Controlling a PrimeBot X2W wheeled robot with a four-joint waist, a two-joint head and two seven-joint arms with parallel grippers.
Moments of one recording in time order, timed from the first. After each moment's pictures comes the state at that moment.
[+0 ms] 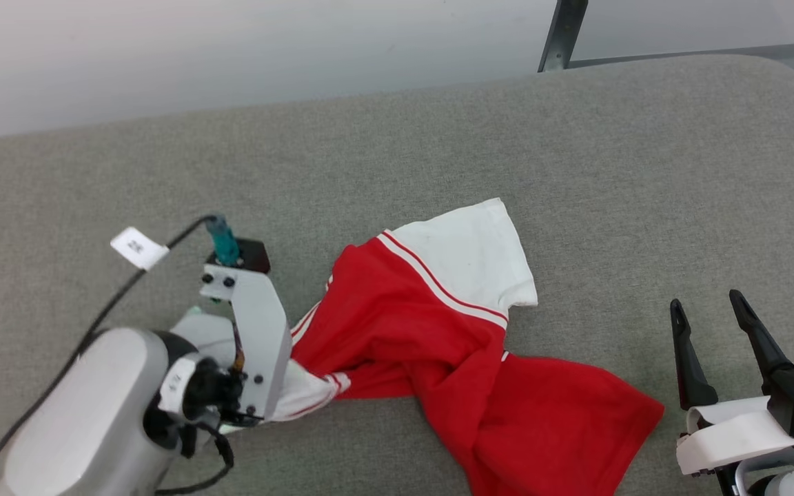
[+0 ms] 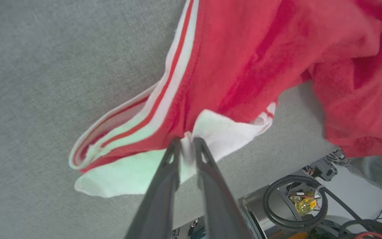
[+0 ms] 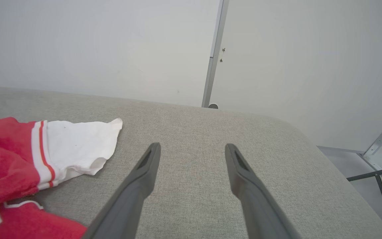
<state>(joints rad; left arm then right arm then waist) -0.54 0.51 -0.49 -0.02 -0.71 0.23 1.33 -0.11 -0.13 -0.03 0.14 0.03 0.13 -0.26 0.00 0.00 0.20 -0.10</state>
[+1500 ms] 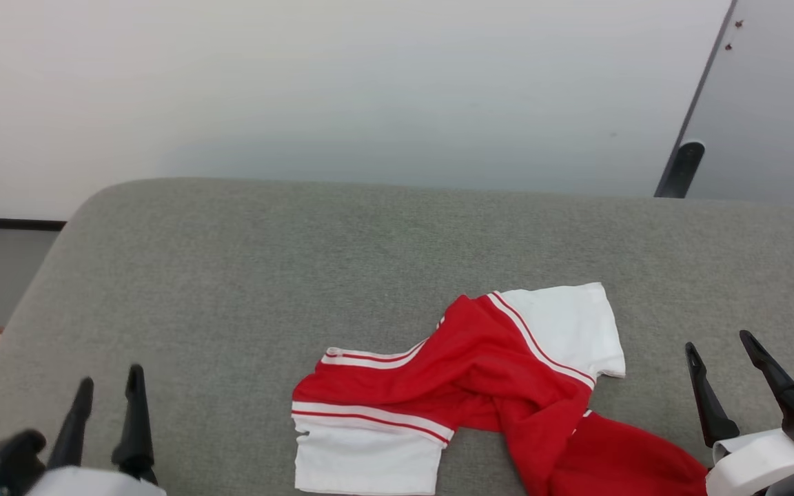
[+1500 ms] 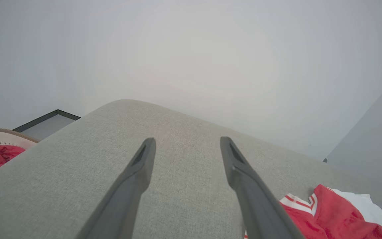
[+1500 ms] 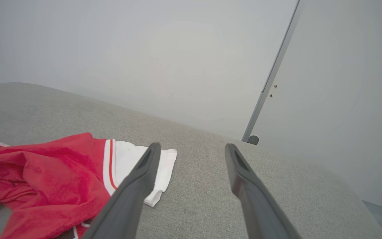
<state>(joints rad) 0.04 0.35 -0.02 0.11 -0.65 0.03 -0.22 -0.07 -0.27 0.04 0.22 0.11 0.13 -0.21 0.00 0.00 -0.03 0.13</state>
